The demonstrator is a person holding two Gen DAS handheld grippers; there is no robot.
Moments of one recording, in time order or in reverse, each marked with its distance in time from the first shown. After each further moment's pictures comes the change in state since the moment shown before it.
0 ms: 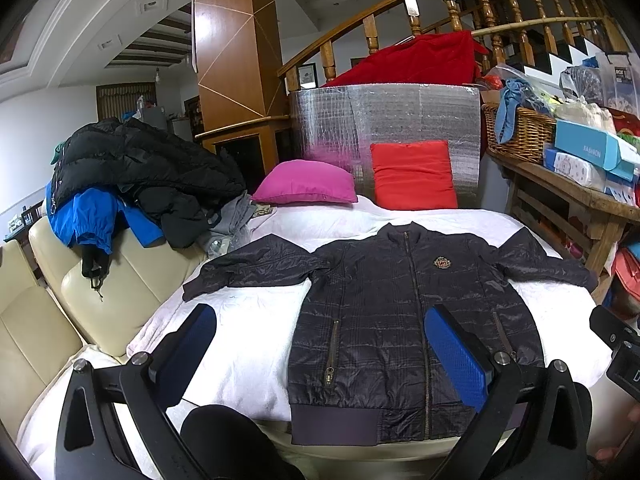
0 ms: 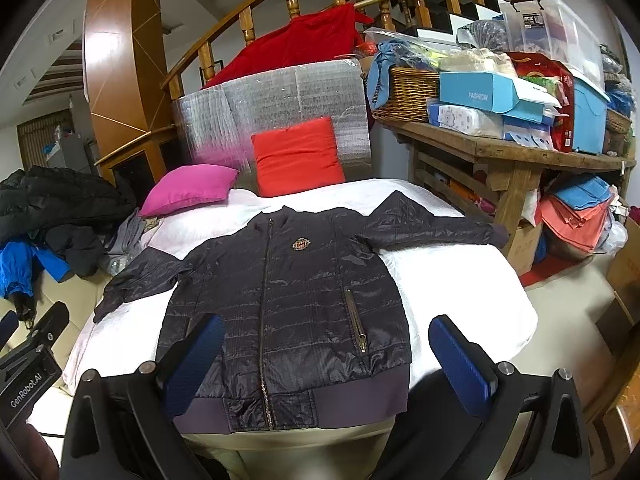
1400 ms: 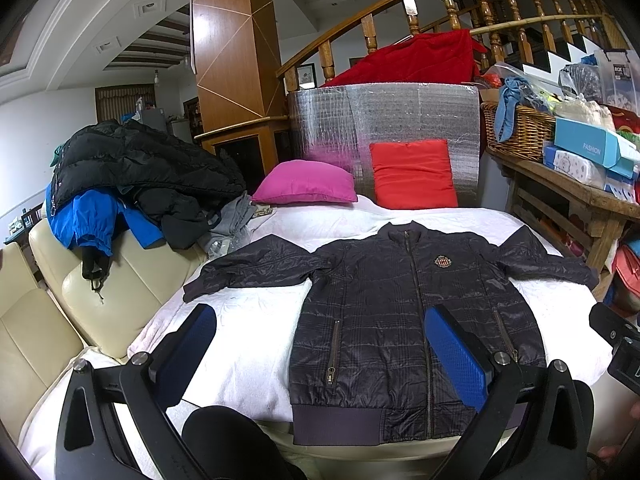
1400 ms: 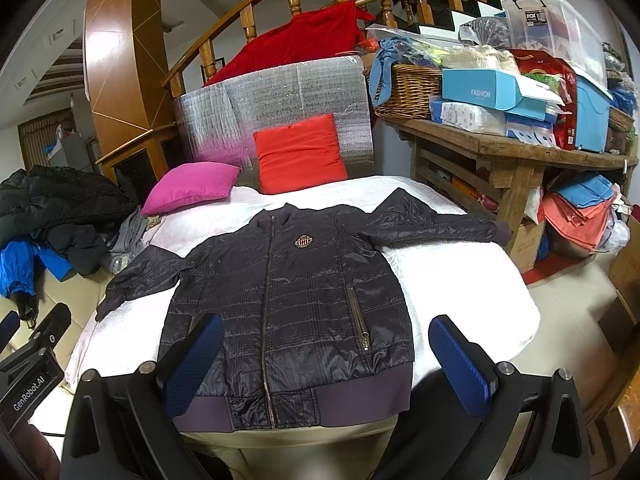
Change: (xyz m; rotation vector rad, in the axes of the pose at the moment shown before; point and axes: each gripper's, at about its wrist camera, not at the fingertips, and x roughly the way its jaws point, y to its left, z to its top) left arm -0.001 -0.001 0.000 0.009 0.000 0.003; right arm 0.002 0.002 -0.001 0.004 0.009 0.009
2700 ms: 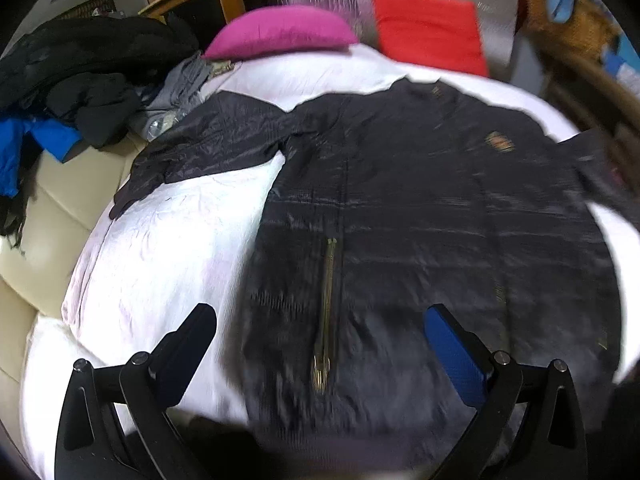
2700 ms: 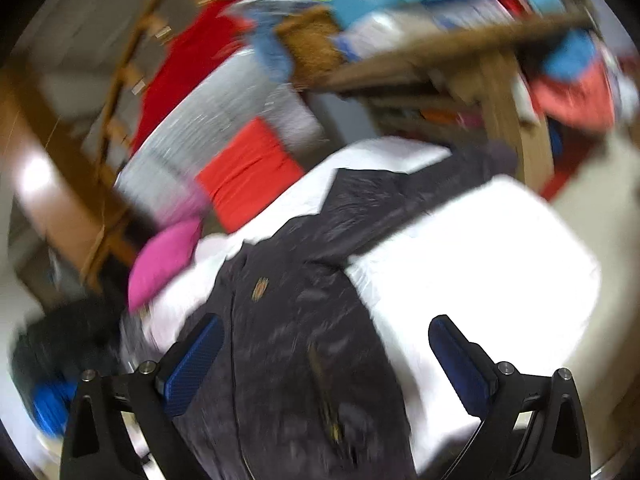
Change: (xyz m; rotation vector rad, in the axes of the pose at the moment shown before) left arm 0.282 -0.028 -0.047 0.036 0.521 -0.022; right arm 0.182 -0.194 0.045 0.532 0.068 0.129
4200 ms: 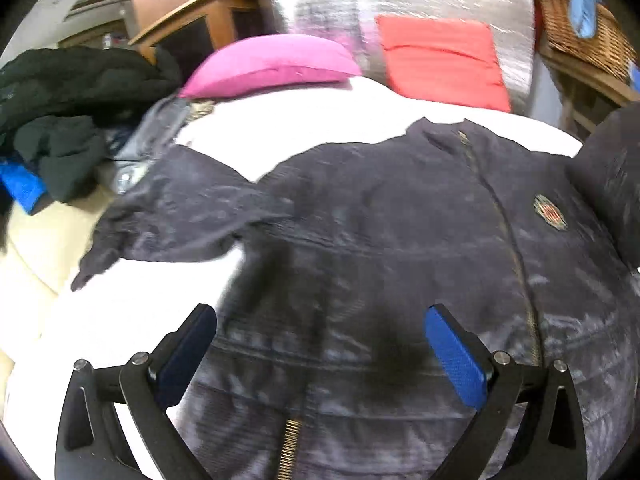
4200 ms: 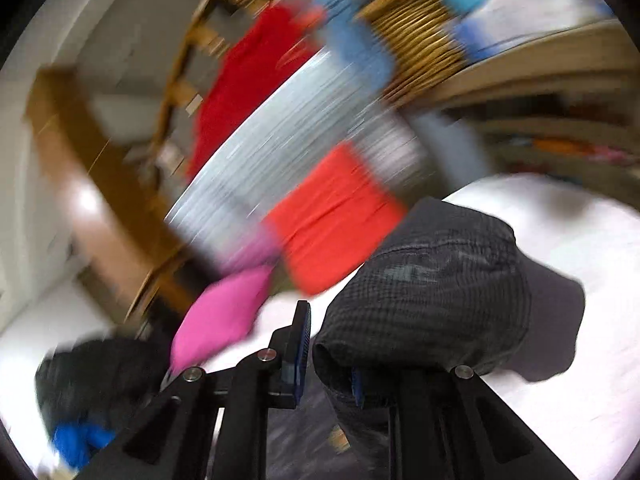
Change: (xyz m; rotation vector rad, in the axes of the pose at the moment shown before) left arm 0.072 -0.020 0.071 -0.034 -0.170 0.044; right arm 0.220 0.132 0.089 -0.157 -0.067 0.358
